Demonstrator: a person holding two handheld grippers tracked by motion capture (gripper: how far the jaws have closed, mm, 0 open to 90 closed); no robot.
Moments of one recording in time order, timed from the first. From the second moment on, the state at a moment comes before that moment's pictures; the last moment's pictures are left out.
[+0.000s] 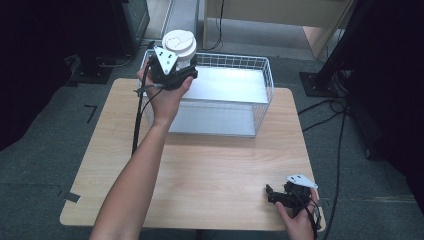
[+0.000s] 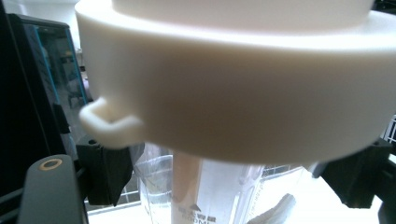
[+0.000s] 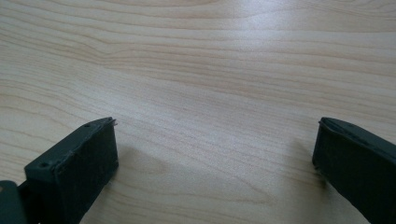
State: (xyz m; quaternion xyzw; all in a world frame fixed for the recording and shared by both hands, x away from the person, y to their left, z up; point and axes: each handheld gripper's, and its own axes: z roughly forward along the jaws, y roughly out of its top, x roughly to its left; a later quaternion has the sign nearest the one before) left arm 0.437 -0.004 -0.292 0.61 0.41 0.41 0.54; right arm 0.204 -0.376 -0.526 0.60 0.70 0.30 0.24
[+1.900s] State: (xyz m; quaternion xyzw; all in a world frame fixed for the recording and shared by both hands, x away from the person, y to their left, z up) left arm 0.360 0.048 -0.354 0.67 0.42 0.34 0.51; right arm 0.206 -0.377 -0.526 0.60 0.70 0.30 0.24
